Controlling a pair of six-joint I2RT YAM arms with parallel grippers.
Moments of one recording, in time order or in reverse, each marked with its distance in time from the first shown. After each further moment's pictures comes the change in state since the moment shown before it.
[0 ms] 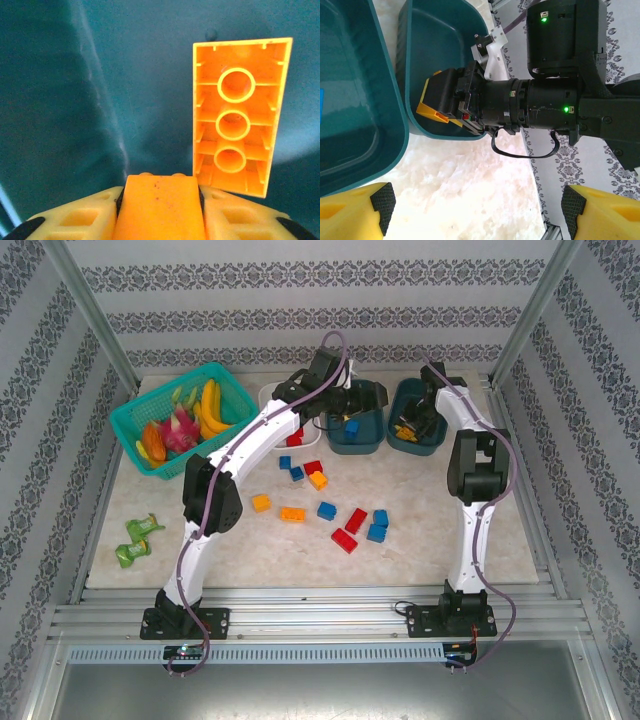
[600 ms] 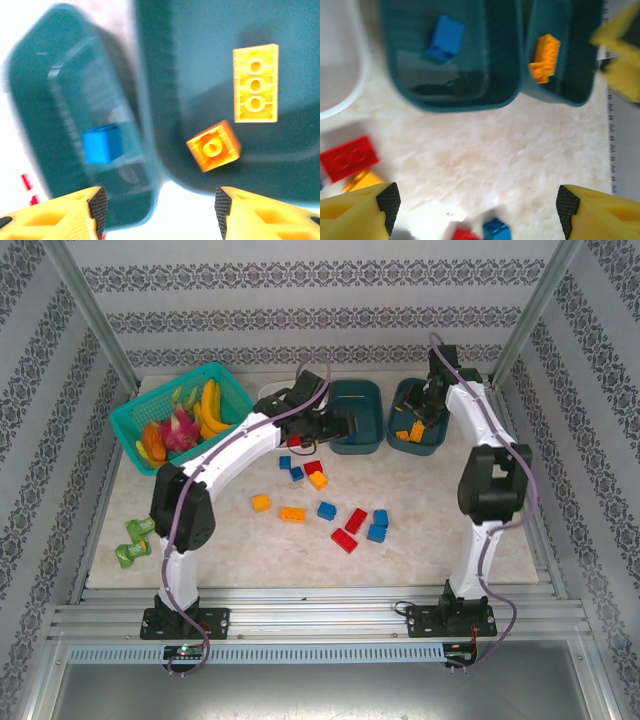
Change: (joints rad) left arm 0.007 -0.302 -0.457 -0.123 -0.248 0.019; right arm 0.062 -0.355 -0.173 0.079 0.025 -0.012
